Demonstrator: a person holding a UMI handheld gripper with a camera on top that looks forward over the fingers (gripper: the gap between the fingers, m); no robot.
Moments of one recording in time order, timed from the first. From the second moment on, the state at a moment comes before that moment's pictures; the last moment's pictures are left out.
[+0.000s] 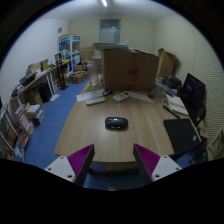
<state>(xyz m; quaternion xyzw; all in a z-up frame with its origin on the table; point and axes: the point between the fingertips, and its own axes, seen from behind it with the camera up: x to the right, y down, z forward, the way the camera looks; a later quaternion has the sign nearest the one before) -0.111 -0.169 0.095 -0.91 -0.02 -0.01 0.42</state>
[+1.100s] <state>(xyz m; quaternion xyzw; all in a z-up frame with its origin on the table) -0.081 0.075 -0.012 -0.89 -0.08 0.04 0.45</state>
